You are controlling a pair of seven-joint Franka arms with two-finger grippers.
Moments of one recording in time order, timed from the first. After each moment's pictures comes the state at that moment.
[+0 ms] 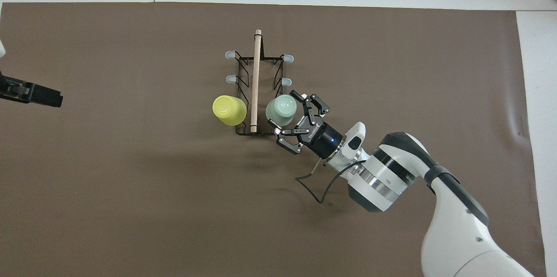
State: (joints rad) left arm -0.09 0.00 0.06 -1.62 0.03 1.65 0.22; right arm 0.33 0.32 0.10 -2.27 2.63 1.96 -2.74
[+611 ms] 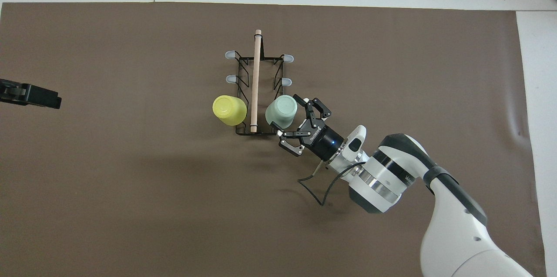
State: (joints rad) left arm -0.09 -0.01 0.08 -1.63 0.01 1.65 0.19; right arm 0.33 0.33 0.10 -2.28 2.63 2.01 -2.73
